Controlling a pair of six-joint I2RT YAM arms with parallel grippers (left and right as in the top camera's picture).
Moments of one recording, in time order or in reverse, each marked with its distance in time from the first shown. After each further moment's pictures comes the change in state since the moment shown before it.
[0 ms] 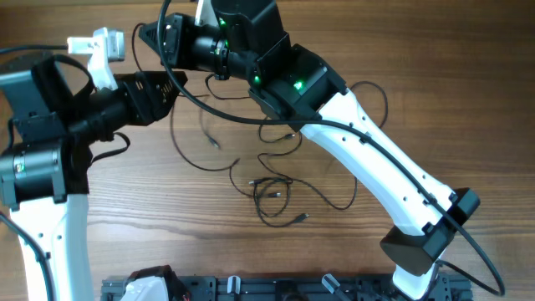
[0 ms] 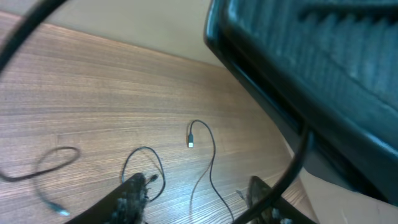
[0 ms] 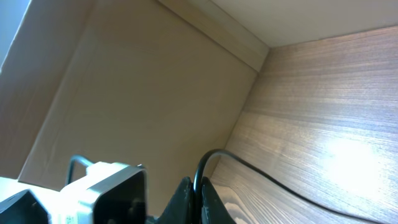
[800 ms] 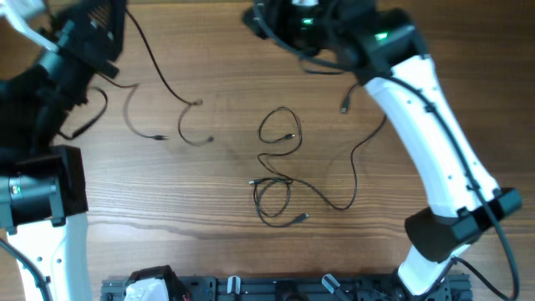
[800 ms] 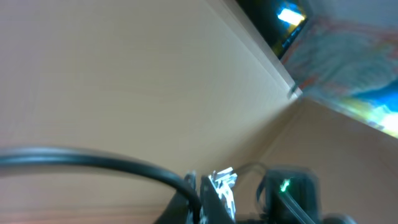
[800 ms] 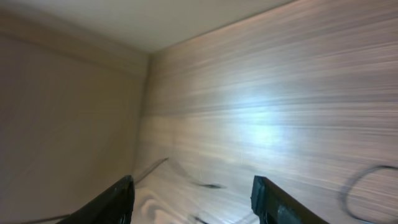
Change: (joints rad) left arm -0.001 -0.065 -0.002 0.846 -0.126 -0.503; right arm -0.327 -0.052 0.000 -0.491 -0.016 -0.155
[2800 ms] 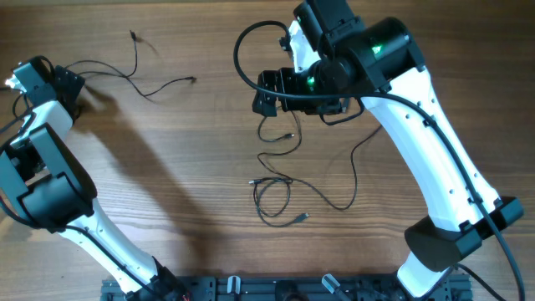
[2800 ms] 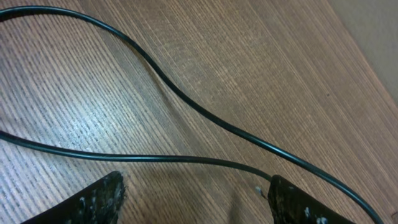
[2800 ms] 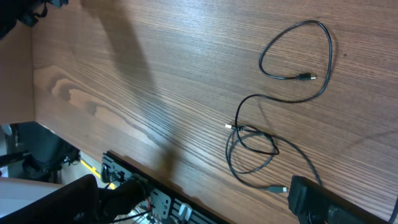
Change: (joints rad) left arm 0.355 1.049 0.003 0.007 -0.739 0.208; right arm 0.076 -0.028 0.000 -0.558 0.000 -0.341
